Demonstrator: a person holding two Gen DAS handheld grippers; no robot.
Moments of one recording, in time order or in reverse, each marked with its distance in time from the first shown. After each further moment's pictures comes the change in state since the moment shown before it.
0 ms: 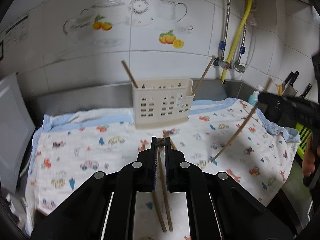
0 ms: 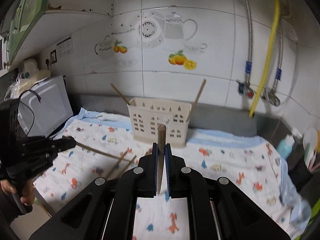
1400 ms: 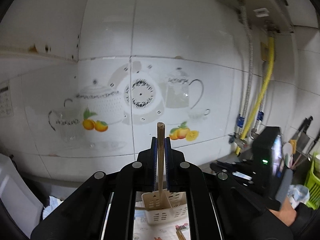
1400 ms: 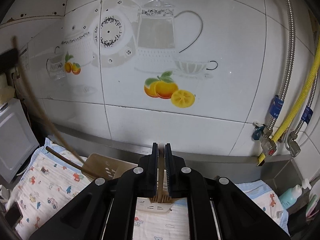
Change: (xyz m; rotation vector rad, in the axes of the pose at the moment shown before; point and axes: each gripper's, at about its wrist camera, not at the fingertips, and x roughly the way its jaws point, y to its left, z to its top) left arm 0.039 0.008 0.211 0.025 -0.302 0.061; right arm 0.164 -0.042 0.131 -0.003 -0.003 -0.117
